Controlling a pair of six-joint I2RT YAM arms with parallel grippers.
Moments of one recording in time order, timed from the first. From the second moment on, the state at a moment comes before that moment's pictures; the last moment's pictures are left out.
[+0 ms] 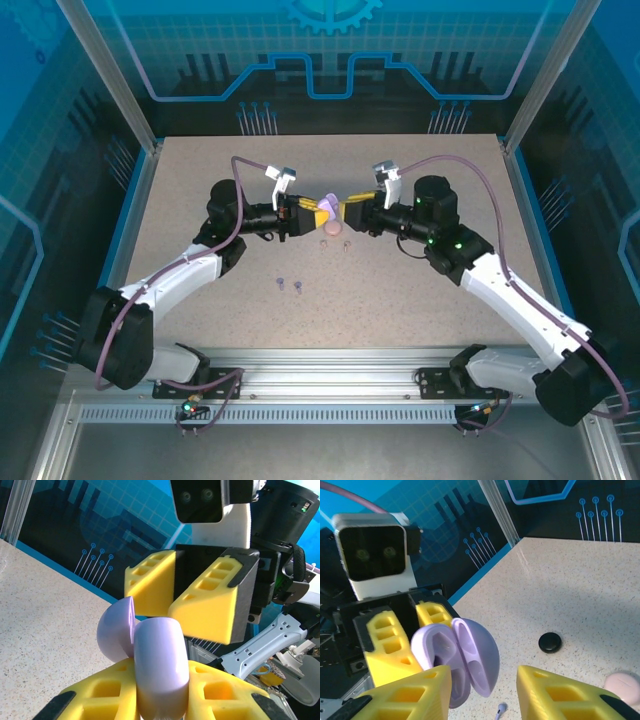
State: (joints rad) left arm -0.38 1.37 0.84 0.61 1.02 -0.61; right arm 0.54 1.16 1.00 -0.10 -0.44 0.39
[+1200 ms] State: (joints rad) left arm -0.39 1.36 0.84 0.60 1.01 -0.61; right arm 0.56 1.23 1.03 -0.08 -0.44 0.38
